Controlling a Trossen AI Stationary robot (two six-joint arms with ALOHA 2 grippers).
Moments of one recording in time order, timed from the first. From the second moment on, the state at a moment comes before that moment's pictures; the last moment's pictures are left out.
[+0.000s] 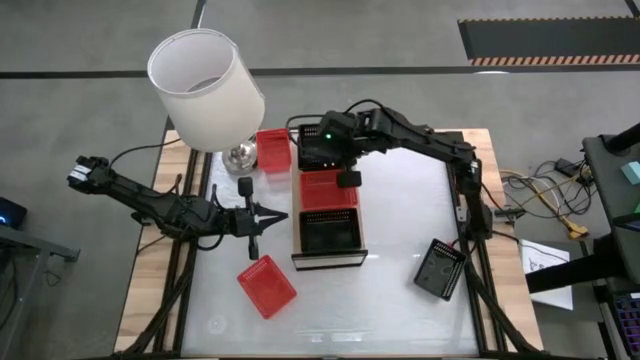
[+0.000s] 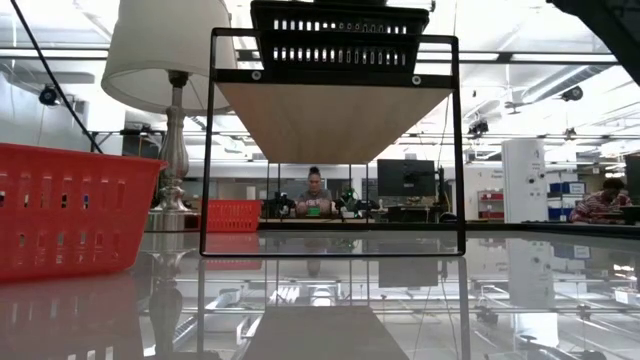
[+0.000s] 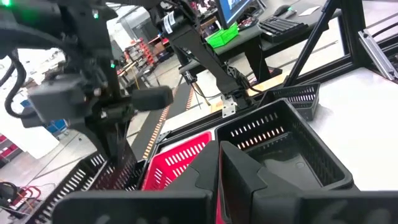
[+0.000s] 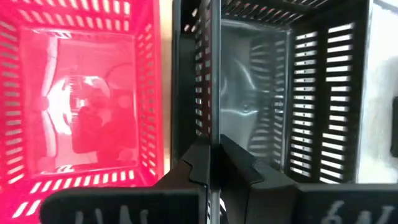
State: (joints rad) left arm -0.37 0.95 0.73 0.15 -0.53 0.43; right arm -0.23 2.04 2.33 -1.39 0.17 -0.42
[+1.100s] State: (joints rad) left arm -0.37 0.95 0.73 0.15 -0.53 0.43; right arm -0.24 2.12 2.33 -1.38 0.17 -0.37
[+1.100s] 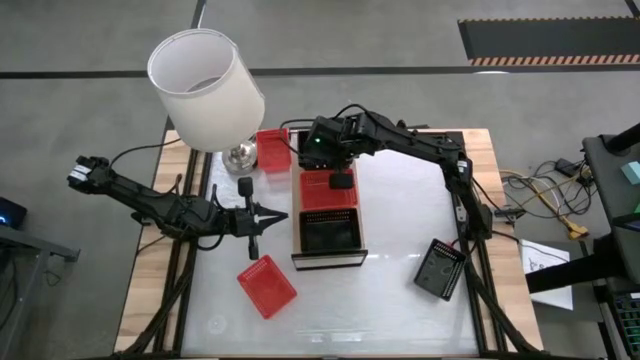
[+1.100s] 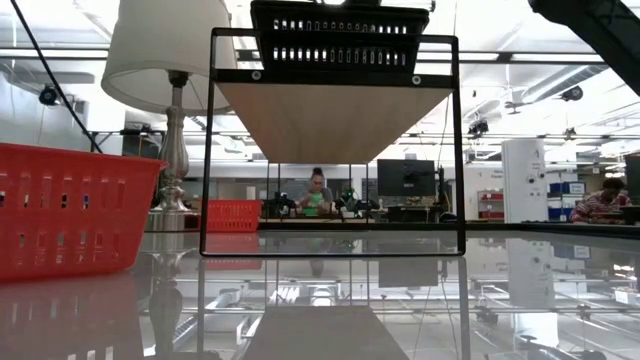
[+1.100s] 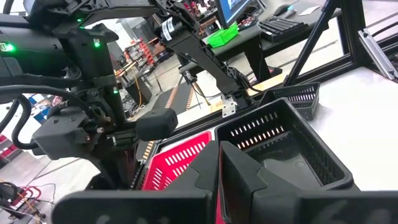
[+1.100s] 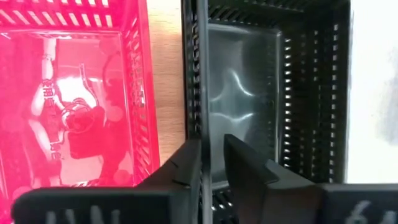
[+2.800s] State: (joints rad) left arm -0.33 1.07 0.74 0.39 -0.57 0.32; right arm 0.00 0.99 0.55 0.17 -0.14 -0.39
